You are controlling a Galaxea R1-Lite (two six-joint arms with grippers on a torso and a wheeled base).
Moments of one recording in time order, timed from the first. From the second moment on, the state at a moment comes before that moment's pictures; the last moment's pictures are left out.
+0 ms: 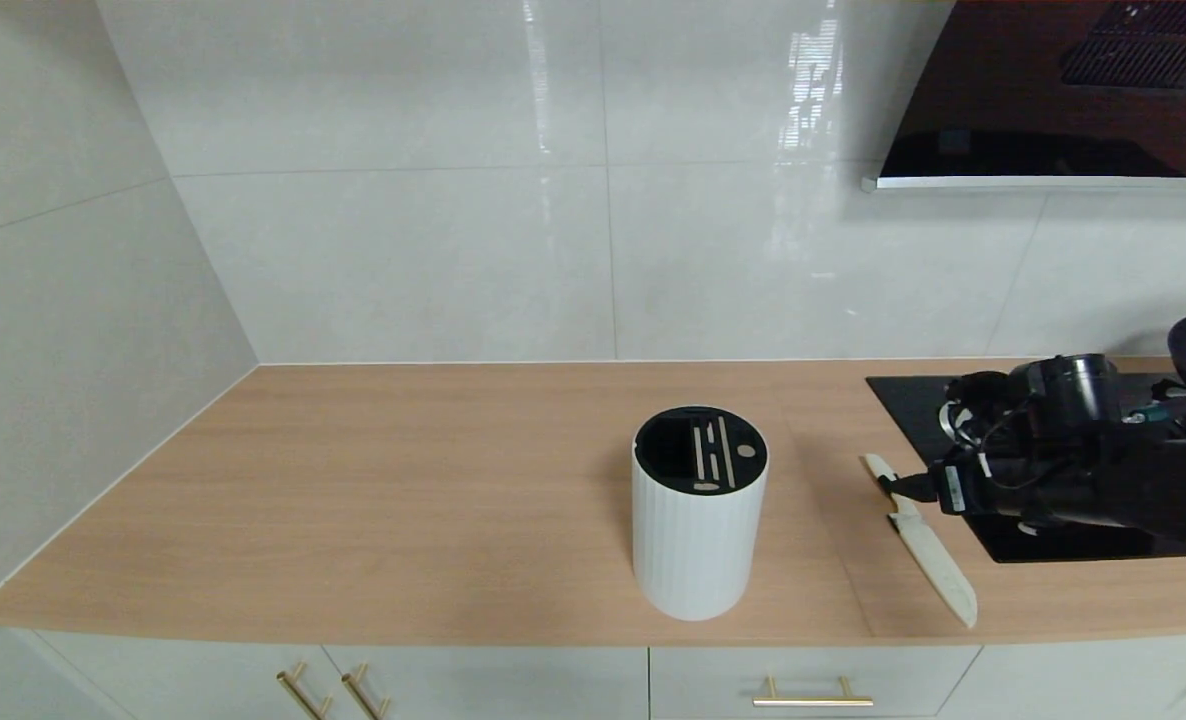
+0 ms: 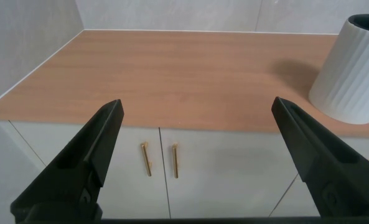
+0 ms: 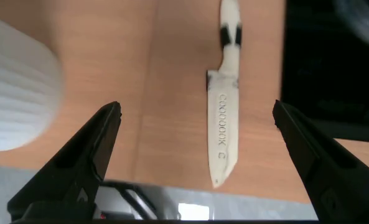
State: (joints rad) left arm 0.00 0.00 0.00 0.00 0.05 -0.01; right arm 0.07 1.95 -0.86 -0.39 -0.02 -0.03
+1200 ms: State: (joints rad) left arm 0.00 0.00 0.00 0.00 0.05 -0.01; right arm 0.00 2.36 -0.97 -0.66 0.07 -0.03
